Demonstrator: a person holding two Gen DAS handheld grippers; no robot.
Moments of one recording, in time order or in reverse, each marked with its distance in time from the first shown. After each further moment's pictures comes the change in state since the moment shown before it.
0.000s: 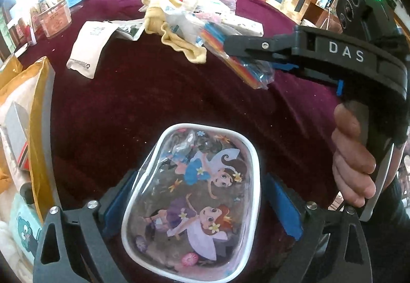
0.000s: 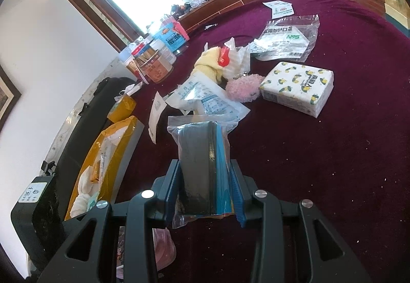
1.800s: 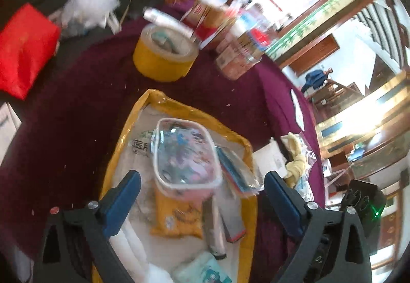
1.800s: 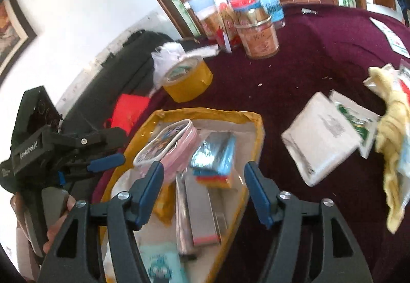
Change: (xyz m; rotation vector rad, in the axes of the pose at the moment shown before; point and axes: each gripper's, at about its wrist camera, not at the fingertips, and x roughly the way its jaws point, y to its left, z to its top) left arm -0.117 0.277 -0.011 -0.765 -0.300 -0.066; right arm 0.139 0.210 0.029 -0.255 0.183 0.072
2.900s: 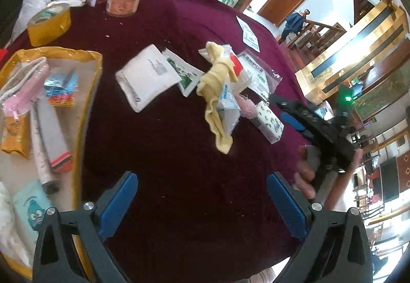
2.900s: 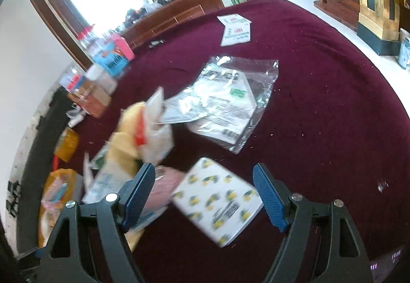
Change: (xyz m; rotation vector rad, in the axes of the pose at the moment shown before) left arm 0.081 -0.196 -0.120 0.243 0.207 -0.003; right arm -0.140 -0.270 -0.005 0.302 -0.127 -0.320
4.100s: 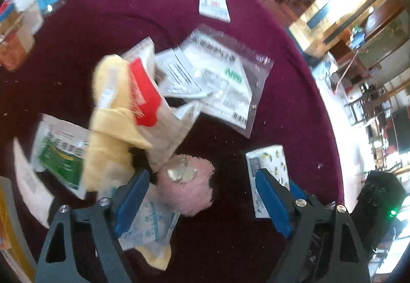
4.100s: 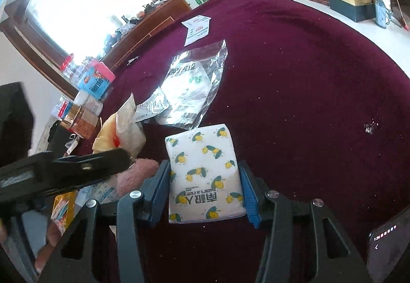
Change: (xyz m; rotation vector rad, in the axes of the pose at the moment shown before) left arm 0.150 -0.106 0.103 0.241 0.218 0.077; right arm -0.012 -0.044 -0.034 0.213 -0.059 0.004
